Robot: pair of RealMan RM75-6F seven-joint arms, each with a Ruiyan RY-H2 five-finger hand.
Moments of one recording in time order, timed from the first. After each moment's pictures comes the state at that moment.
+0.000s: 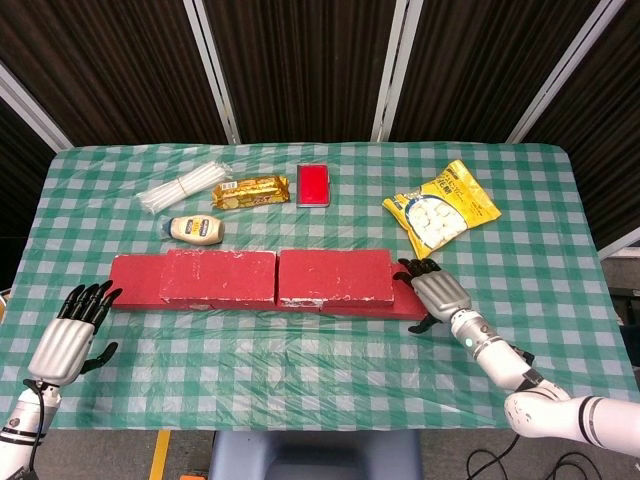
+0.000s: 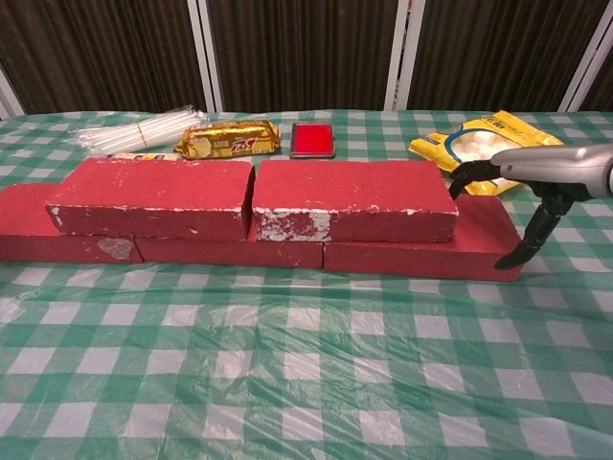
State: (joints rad) left arm -0.24 -1.26 0.00 -1.37 1.58 1.39 -0.02; right arm 0.78 -1.25 0.04 -1.63 -0.98 0.78 -0.26
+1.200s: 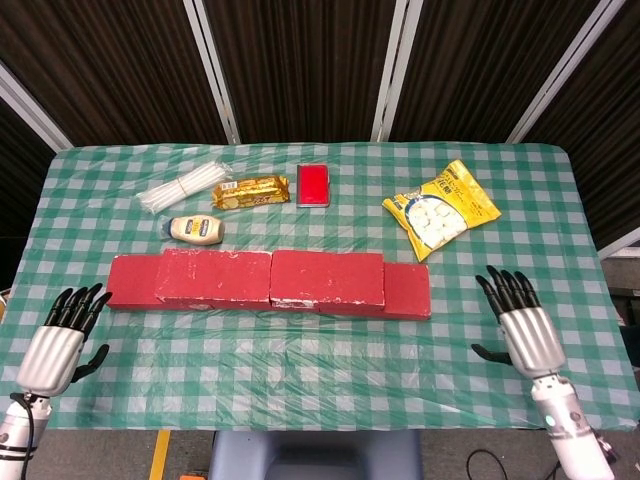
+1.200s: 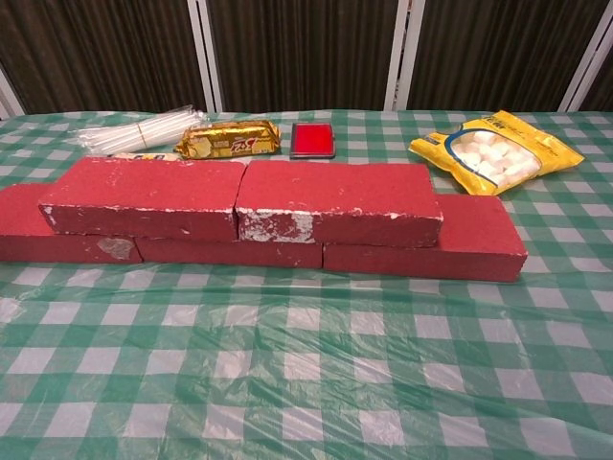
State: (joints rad) left arm -0.19 -1.22 0.01 -1.44 1.60 1.47 0.04; right arm 0.29 -1.24 -0.12 -1.62 -1.46 1.56 -0.23
